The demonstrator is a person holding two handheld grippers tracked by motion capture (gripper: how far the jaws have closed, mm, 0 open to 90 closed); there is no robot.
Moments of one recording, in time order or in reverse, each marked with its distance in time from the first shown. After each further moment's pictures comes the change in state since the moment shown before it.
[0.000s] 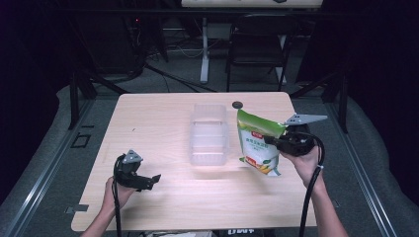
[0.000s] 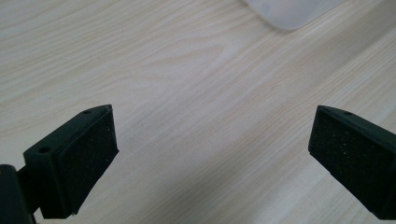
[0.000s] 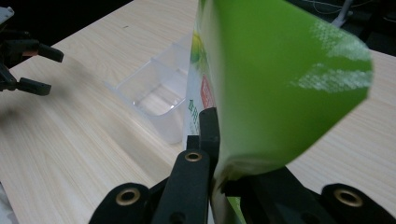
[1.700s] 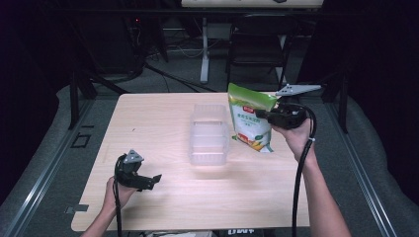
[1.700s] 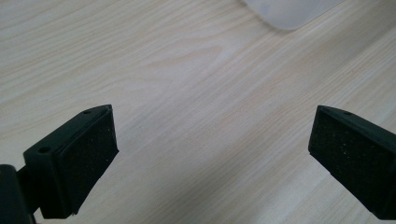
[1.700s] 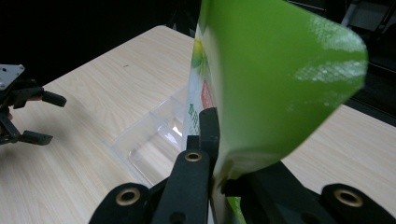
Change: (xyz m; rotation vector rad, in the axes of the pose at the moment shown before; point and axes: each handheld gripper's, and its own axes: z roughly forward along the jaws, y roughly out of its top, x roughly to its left) left arm -0.001 0.001 0.002 0.000 -0.004 0.001; right arm 0.005 0.074 0.006 -0.061 -0.011 -0.052
